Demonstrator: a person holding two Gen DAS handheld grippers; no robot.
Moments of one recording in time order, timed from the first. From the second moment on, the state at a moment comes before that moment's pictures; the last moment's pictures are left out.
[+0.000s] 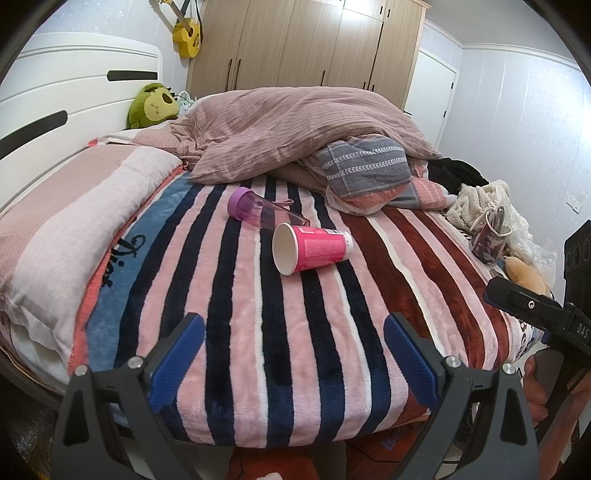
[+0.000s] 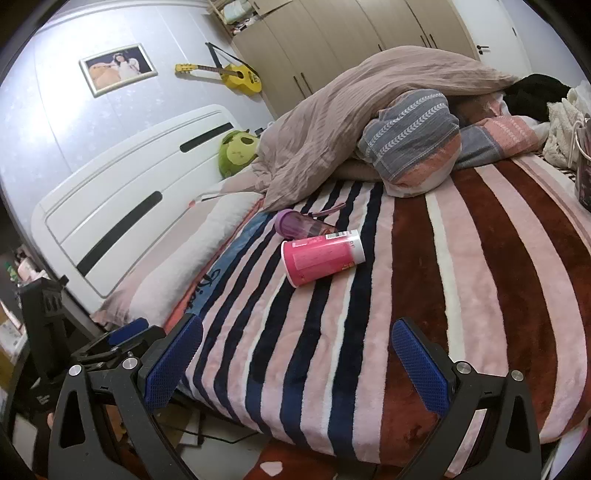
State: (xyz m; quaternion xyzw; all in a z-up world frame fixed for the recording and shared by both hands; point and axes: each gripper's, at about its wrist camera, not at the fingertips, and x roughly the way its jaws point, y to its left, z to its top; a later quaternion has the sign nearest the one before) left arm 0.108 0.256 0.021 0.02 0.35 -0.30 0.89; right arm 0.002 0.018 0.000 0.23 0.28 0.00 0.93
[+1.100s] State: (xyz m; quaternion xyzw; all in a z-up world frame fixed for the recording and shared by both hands) left arm 0.164 0.234 -0.007 0.06 0.36 -0.31 0.88; right arm 0.041 0.008 -0.013 0.24 0.29 0.03 0.93
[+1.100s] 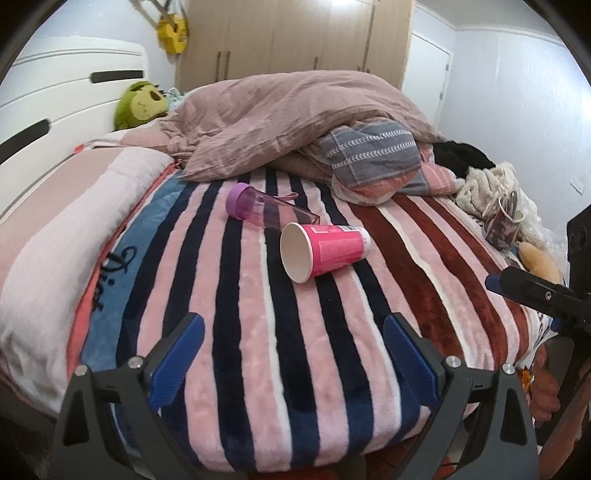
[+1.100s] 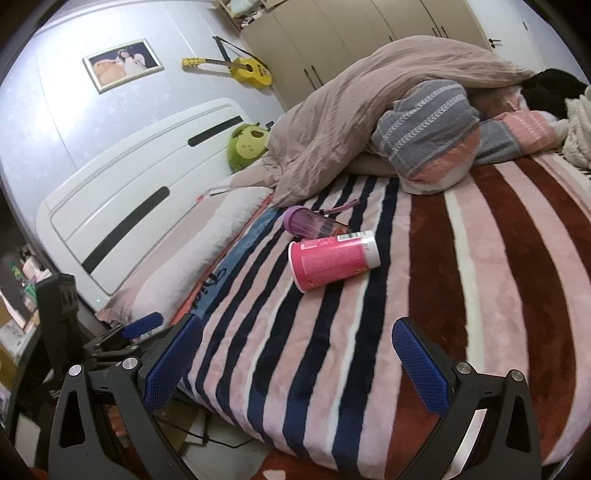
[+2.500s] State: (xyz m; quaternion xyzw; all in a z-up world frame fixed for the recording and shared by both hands) left arm 0.356 0.073 -0.076 0.15 0.44 -0.50 0.73; right arm 0.124 -0.044 -0.112 0.32 0.36 0.04 0.87
